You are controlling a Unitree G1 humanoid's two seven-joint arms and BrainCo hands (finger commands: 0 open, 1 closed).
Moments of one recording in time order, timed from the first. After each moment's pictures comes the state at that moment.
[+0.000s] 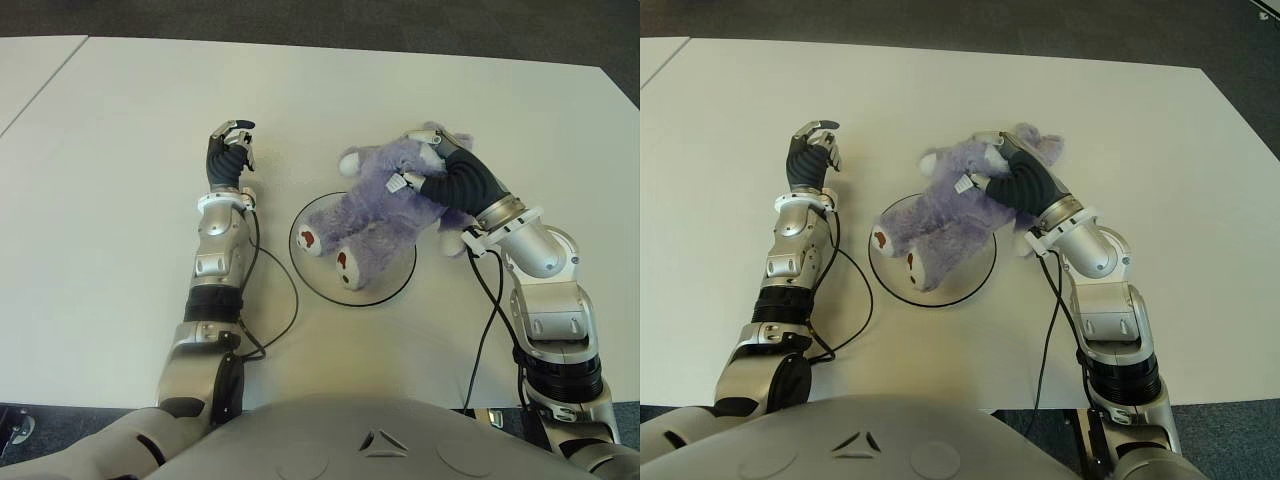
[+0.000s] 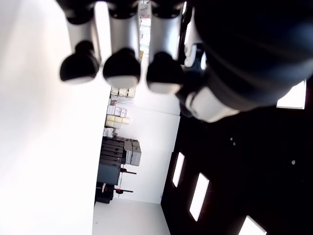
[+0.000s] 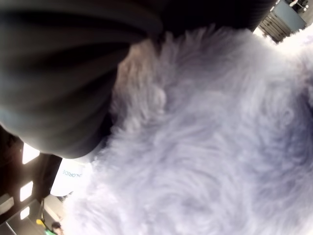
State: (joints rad) left arm -0.34 -0.04 0.18 0.32 -0.13 -0.08 0.10; right arm -0.17 -0.47 0.07 -0.62 -0.20 0.34 0.42
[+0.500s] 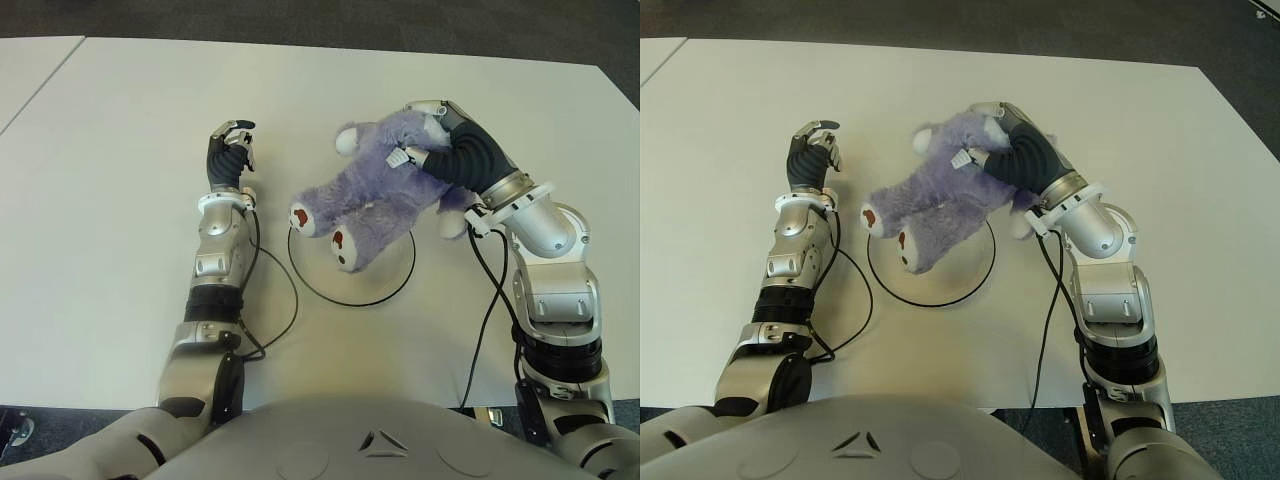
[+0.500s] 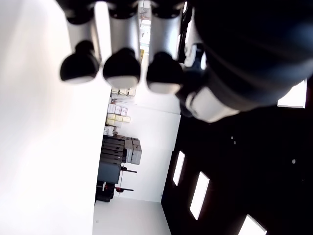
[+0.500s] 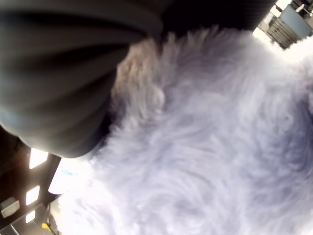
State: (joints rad) left arm -0.34 -0.04 0.18 0.32 -0.12 -0.08 0.11; right arm -0.30 -0.47 0.07 -0.62 -0.18 0.42 0.43
